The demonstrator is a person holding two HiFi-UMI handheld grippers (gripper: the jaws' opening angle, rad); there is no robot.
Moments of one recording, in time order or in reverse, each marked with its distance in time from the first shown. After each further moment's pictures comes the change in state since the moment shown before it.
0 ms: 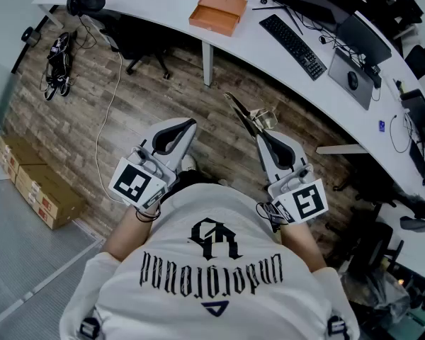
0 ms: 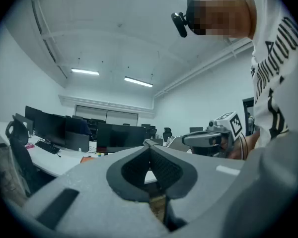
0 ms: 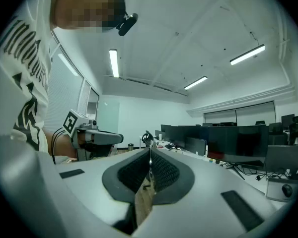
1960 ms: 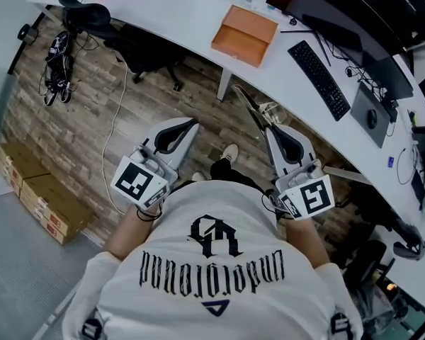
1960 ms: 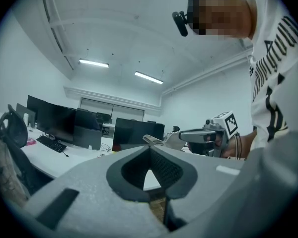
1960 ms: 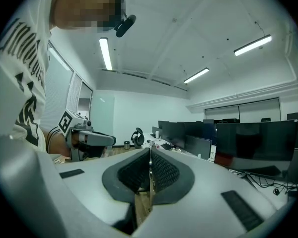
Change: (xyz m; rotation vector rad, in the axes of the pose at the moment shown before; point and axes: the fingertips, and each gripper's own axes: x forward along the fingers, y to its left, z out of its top) left arm 0.063 0.249 -0.007 -0.073 0.039 0.023; right arm 0.249 -0.097 0.009 0.005 0.041 0.007
